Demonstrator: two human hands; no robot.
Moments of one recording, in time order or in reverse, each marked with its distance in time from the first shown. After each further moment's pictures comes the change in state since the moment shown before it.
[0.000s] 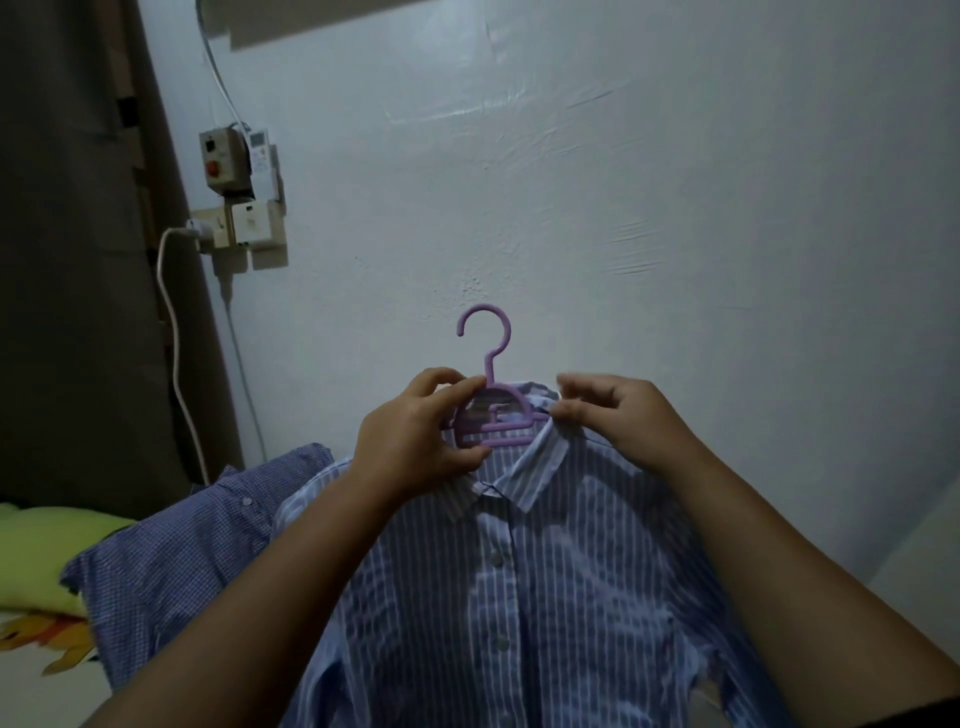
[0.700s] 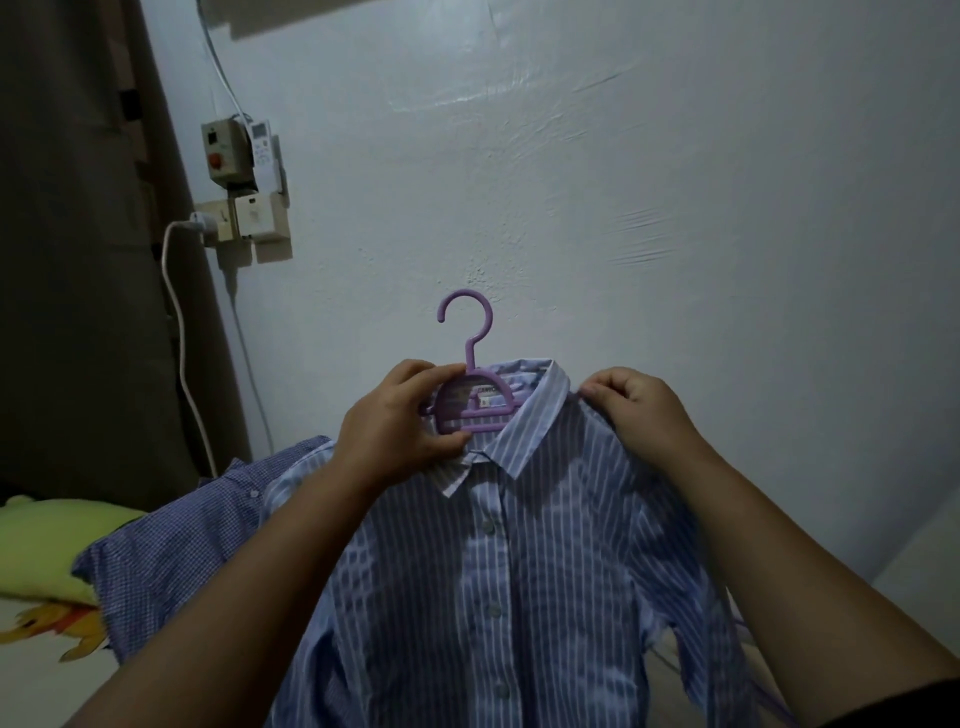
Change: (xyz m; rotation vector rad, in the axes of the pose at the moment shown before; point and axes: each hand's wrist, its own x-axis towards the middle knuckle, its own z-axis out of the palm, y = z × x) left_hand -0.002 -0.013 -0.010 -0.108 -0.014 -0.110; right_hand 0.009 0.023 0.001 -0.124 0.148 0.033
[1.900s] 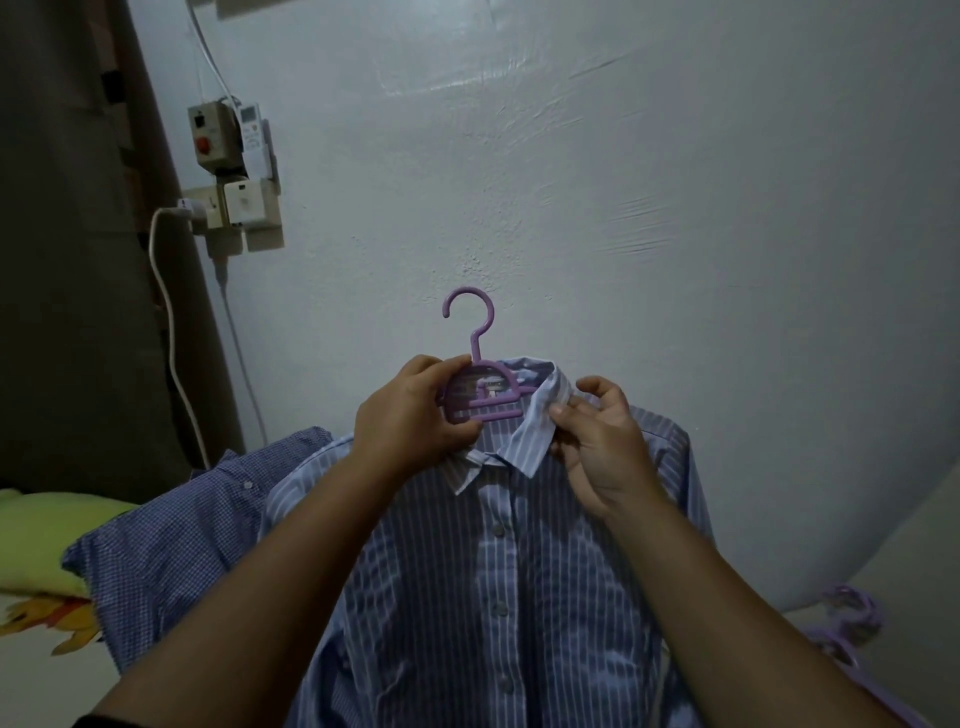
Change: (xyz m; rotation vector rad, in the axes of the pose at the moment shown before) left_hand 0.006 0.011 0.015 0.065 -0.028 -0.091; right_hand -0.031 -0.011 0.056 0.999 0.077 0.236
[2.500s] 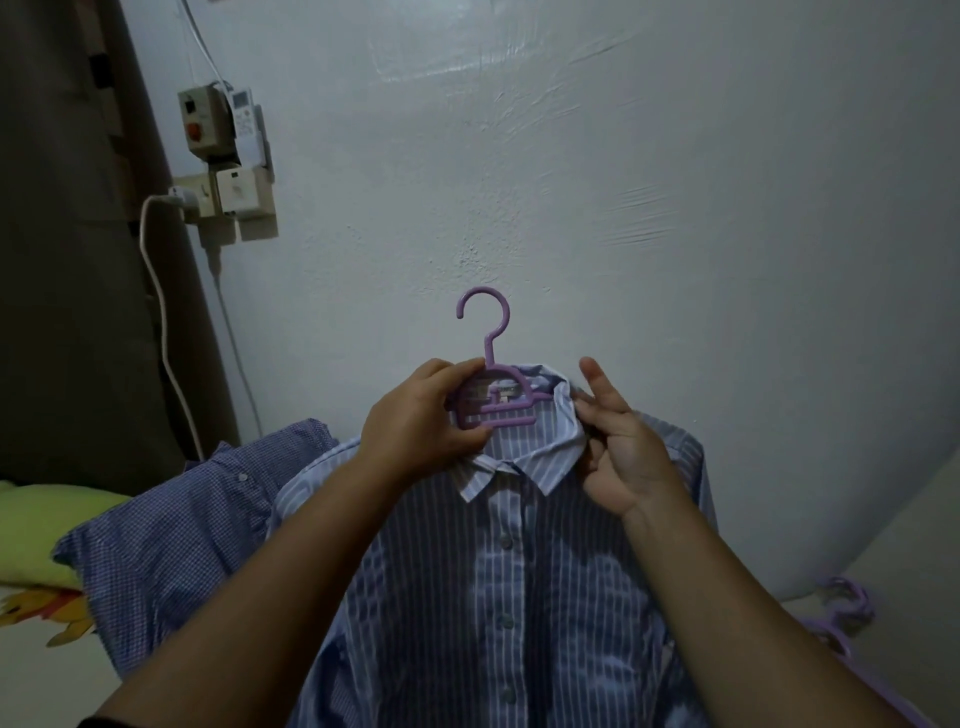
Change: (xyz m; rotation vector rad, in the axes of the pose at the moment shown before) left_hand -0.007 0.005 0.011 -0.095 -0.037 0.062; right_hand 0.015 0.005 -0.029 0.253 -0.016 0.187
